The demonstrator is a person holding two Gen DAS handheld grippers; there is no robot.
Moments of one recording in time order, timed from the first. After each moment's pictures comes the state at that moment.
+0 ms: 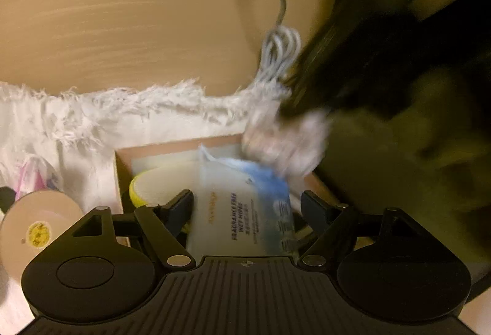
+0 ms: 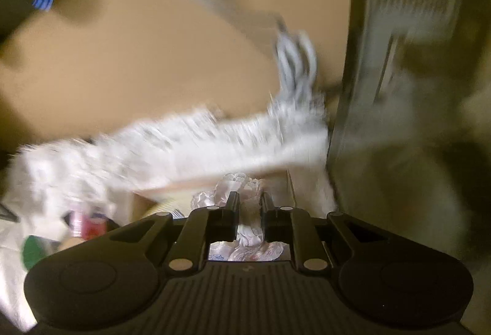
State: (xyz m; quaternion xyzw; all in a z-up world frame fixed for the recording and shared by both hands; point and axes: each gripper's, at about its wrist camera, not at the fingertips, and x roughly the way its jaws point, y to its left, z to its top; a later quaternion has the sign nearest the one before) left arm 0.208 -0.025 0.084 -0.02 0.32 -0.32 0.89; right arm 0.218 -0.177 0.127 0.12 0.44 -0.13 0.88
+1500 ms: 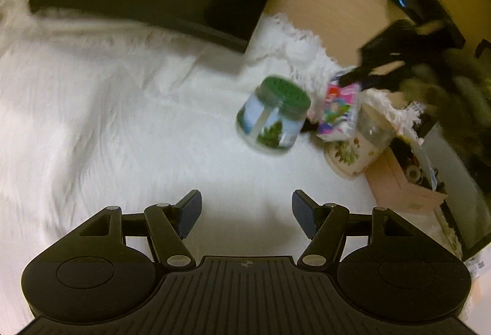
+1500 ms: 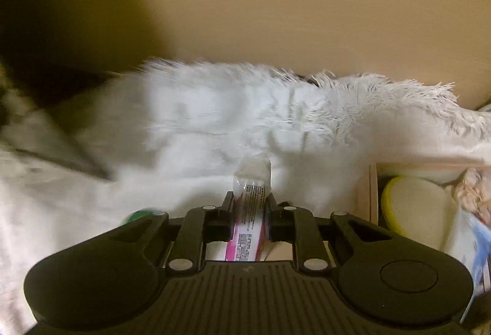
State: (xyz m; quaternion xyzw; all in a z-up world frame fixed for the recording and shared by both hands) left arm 0.090 0.313 0.051 -0.16 0.36 -0.14 0.91; right arm 0.271 0.056 0.115 0.07 0.48 0.02 0.87
